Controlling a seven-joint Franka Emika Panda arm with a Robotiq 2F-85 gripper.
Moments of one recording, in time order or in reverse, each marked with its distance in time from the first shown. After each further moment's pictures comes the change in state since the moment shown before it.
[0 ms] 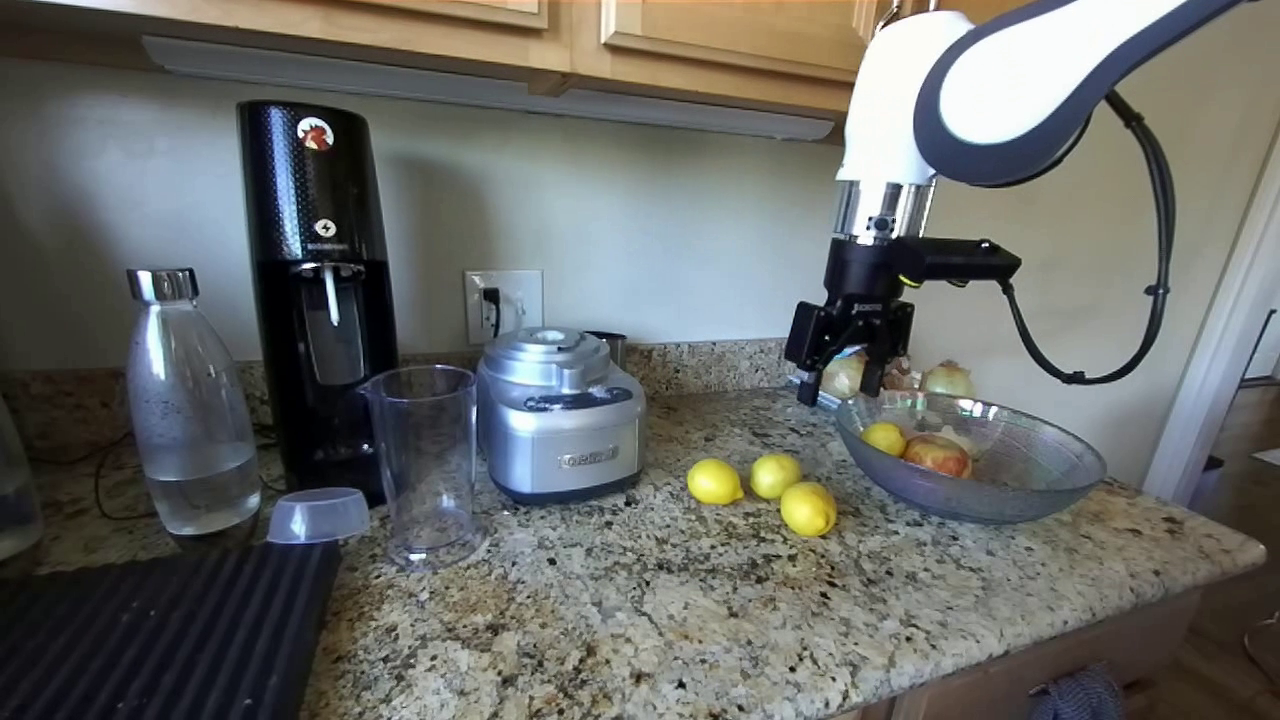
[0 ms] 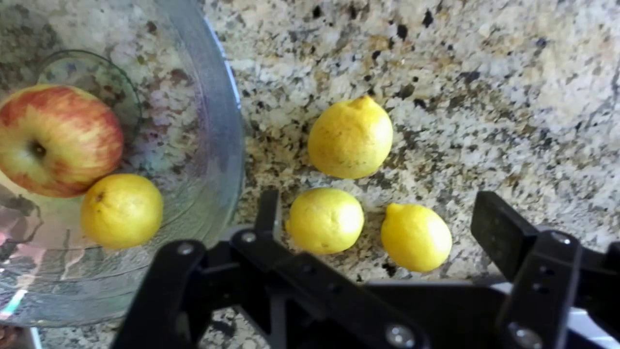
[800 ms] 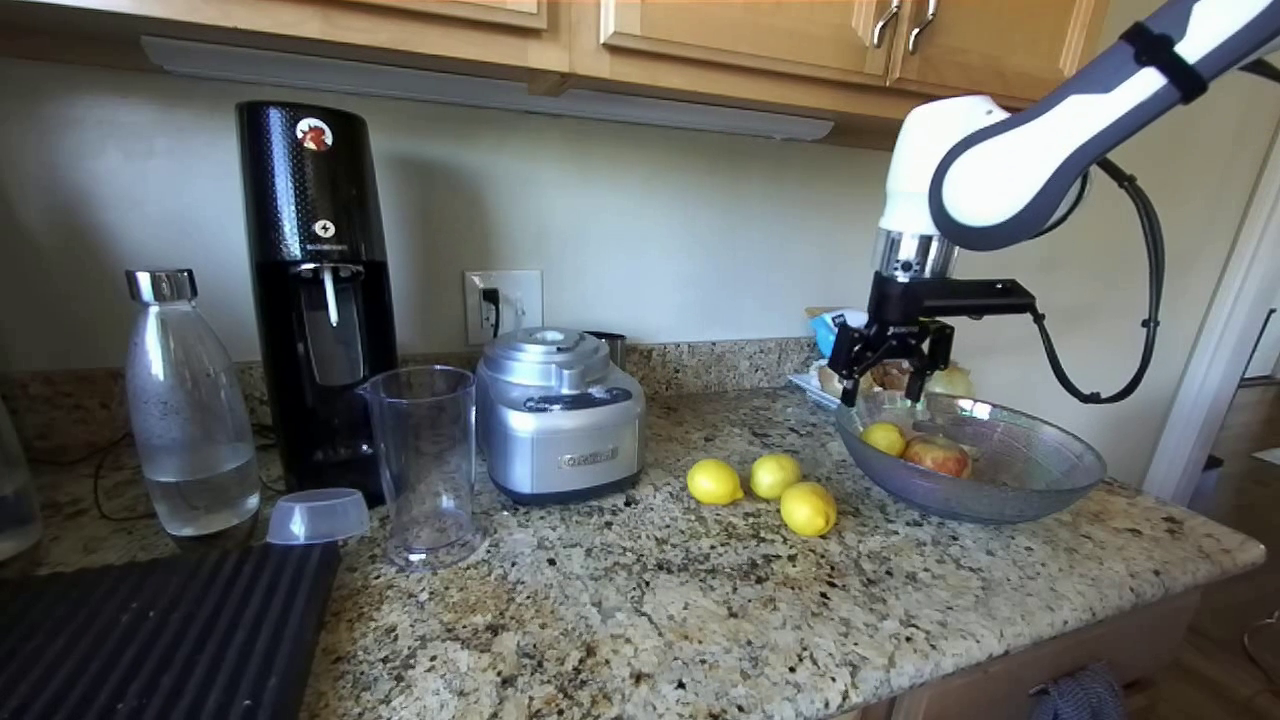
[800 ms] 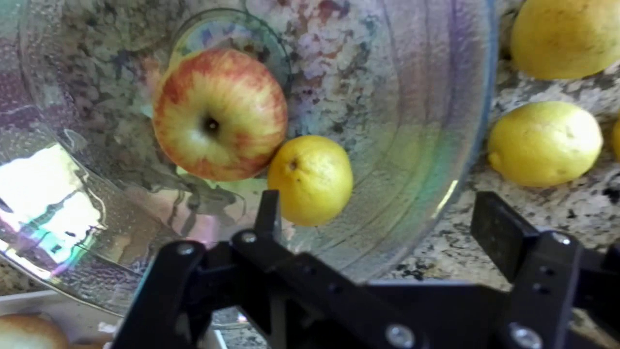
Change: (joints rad) arm -0.076 0.066 -0.159 -0.033 -0.099 0.125 0.110
